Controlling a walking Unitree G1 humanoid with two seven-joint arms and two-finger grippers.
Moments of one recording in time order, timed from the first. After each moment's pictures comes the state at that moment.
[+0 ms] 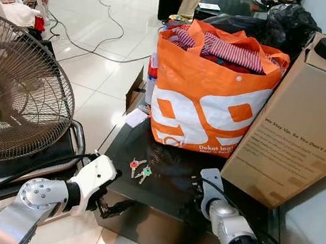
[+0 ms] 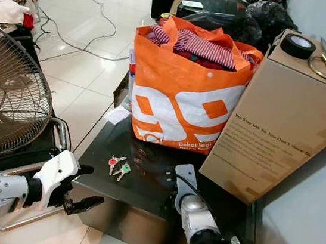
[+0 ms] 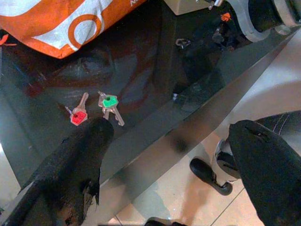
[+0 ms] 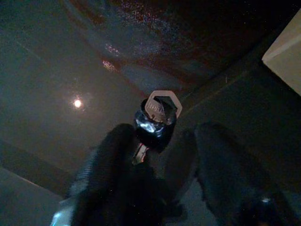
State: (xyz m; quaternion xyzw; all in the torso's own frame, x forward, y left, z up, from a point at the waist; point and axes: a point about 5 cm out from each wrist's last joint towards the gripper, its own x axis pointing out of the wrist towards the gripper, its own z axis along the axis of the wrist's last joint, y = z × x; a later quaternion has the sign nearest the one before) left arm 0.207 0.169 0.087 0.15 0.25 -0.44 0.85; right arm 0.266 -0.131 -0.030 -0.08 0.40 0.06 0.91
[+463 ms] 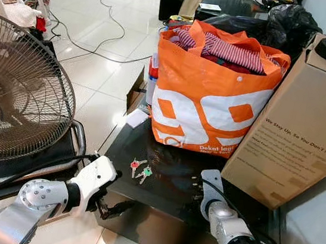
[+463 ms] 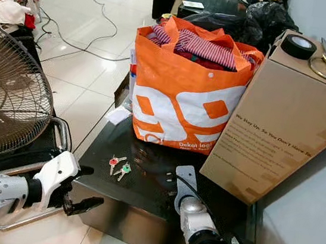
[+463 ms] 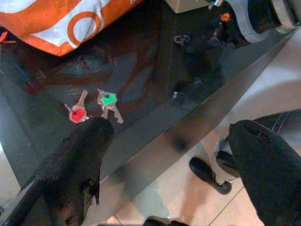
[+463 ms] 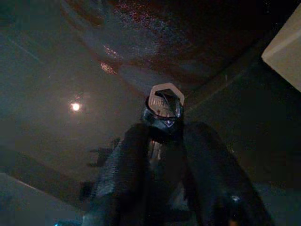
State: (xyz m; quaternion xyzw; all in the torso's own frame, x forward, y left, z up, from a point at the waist) left arm 0.206 0.169 0.086 0.15 0.25 -0.44 0.85; right arm 0.264 -0.131 -0.034 -0.08 0.39 0.05 0.91
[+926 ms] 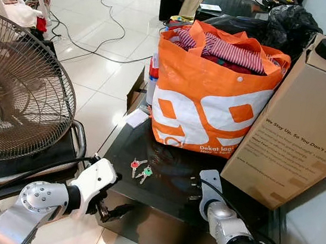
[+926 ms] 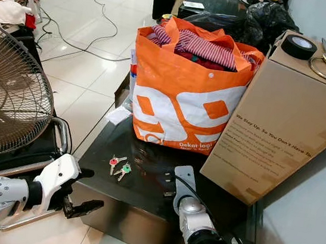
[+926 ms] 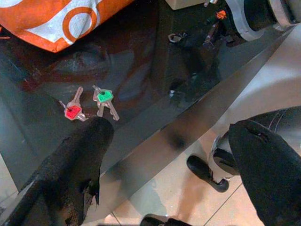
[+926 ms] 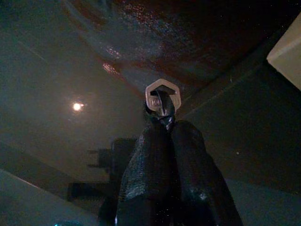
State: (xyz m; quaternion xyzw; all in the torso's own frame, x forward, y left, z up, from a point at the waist) left arm 0.203 0.168 0.083 0.15 0.26 -0.44 0.85; right arm 0.264 -0.130 -0.034 -0.08 0.39 0.05 0.91
